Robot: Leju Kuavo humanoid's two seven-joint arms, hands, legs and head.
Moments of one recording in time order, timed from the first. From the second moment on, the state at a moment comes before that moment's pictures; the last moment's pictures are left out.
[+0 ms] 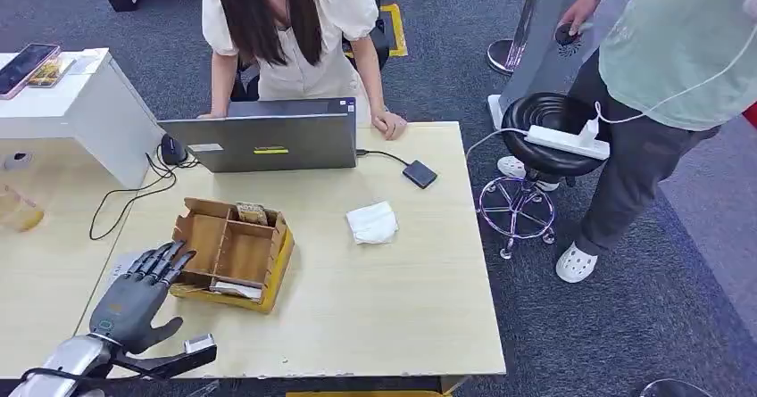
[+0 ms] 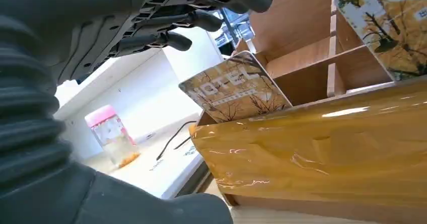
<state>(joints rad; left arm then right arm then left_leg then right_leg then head) 0.10 0.53 -0.20 -1.58 -1.23 0.10 0.04 -0.06 0.10 -0.94 -0.22 1.30 -0.50 -0.51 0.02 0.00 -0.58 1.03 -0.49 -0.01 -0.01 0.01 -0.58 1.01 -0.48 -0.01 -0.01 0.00</state>
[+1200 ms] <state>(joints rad) 0.08 0.51 -0.17 -1.56 -1.21 0.09 0.01 -0.06 0.10 -0.94 -0.22 1.30 -0.50 -0.51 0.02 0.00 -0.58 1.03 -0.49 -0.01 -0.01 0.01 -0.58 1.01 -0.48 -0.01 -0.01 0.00</state>
